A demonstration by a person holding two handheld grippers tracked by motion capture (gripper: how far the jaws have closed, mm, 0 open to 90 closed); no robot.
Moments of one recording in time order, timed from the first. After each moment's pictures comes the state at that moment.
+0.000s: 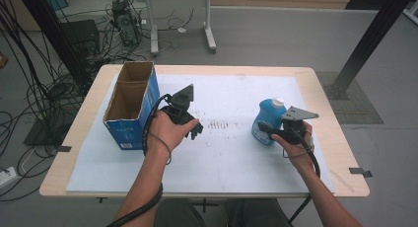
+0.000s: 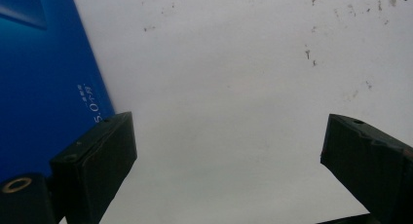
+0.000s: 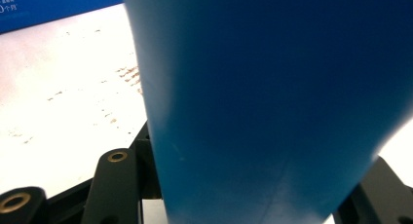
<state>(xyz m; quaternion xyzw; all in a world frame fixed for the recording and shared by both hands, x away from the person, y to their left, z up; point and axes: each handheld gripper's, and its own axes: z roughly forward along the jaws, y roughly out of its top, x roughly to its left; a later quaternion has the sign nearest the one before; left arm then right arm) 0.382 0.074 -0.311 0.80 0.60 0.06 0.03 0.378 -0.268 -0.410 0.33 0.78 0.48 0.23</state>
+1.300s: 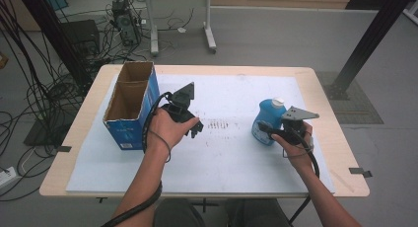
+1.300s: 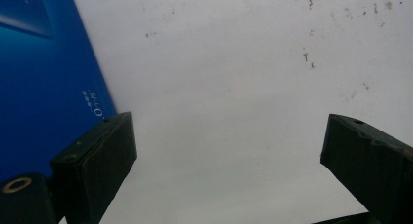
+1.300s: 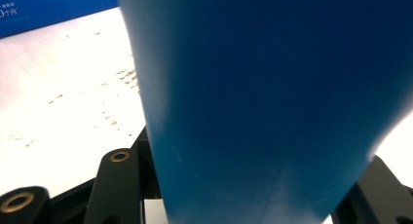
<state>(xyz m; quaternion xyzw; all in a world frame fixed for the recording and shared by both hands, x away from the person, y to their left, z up) 0.385 0.072 -0.307 0.80 0.59 0.06 0.03 0.377 -0.268 -0.410 0.33 0.78 0.49 0.22</state>
